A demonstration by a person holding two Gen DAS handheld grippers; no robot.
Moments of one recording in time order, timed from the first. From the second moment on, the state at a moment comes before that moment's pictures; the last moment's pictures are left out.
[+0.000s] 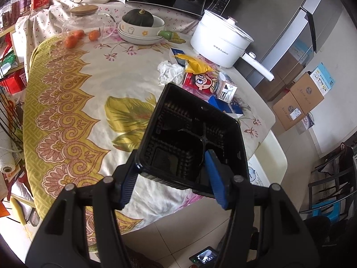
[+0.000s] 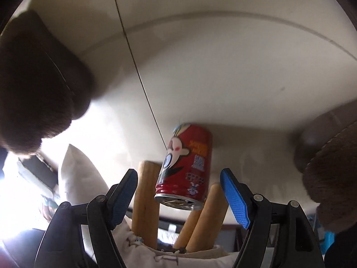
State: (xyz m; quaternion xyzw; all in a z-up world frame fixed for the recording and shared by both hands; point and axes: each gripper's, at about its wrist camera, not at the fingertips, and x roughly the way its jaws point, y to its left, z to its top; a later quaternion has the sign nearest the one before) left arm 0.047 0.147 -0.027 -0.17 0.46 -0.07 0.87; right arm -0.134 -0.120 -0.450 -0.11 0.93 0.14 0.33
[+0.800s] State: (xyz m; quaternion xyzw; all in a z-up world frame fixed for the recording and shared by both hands) left arm 0.048 0.145 -0.012 -0.17 0.44 -0.07 0.88; right arm -0.086 -0.108 -0.390 -0.18 0.85 0.16 0.47
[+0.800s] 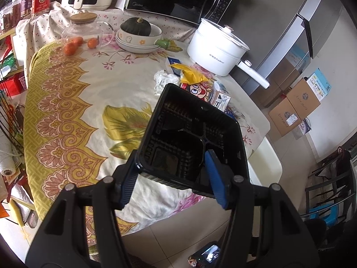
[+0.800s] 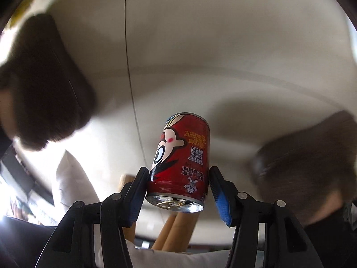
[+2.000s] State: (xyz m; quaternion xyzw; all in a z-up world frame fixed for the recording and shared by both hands) left arm 0.094 -0.028 -0.021 -0.06 0.46 -0.16 0.87; right arm 0.126 -0.288 -0.049 0.06 0.53 0.11 0.84
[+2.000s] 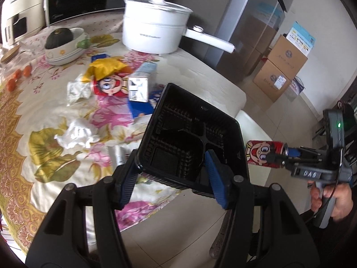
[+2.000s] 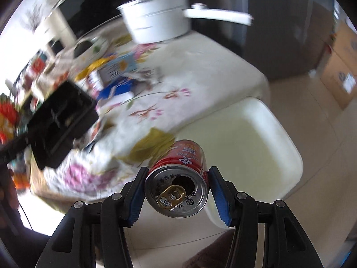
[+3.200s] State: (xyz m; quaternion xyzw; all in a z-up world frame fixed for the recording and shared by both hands) left arm 0.131 -0.211 -0.072 0.08 0.47 -0.23 0.85; right arm 0.144 -0.422 -0.053 0.10 0.52 0.01 0.85
